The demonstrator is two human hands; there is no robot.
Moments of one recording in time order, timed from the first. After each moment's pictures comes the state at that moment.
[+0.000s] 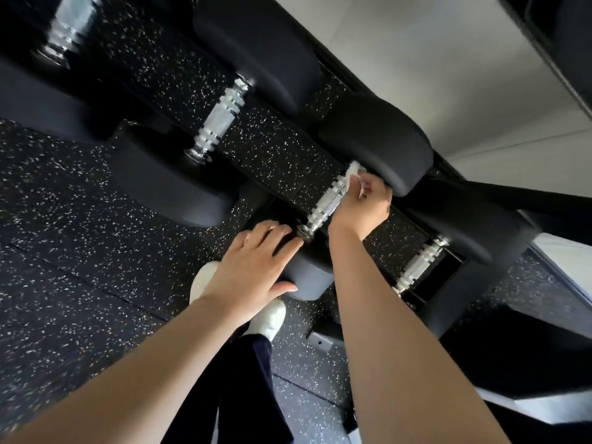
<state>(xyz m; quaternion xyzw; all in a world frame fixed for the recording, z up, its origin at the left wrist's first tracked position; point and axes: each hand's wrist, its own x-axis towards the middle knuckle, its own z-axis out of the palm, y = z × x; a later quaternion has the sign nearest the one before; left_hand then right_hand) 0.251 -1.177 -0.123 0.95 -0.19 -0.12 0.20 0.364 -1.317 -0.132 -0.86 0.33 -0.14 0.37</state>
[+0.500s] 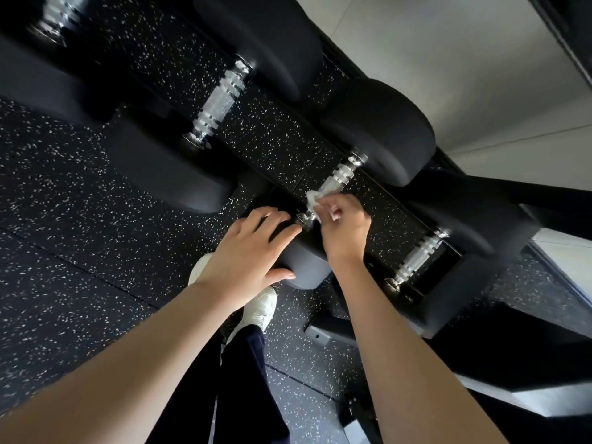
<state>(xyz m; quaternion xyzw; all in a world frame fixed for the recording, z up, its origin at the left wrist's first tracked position) 0.251 -1.177 -0.123 0.95 -0.19 -0.12 0.21 0.314 -1.340 -0.141 -0.94 0.09 0.06 0.32</state>
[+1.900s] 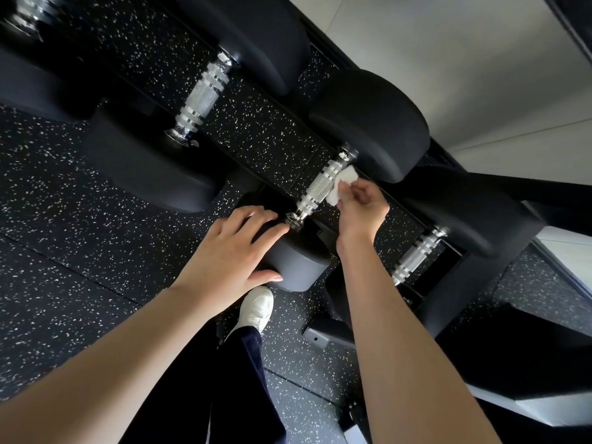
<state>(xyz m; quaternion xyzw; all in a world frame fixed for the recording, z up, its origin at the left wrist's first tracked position) 0.252 -1.175 -0.125 0.95 -0.20 -0.13 0.20 0.346 -1.358 -0.144 -0.73 0.39 0.02 0.56</state>
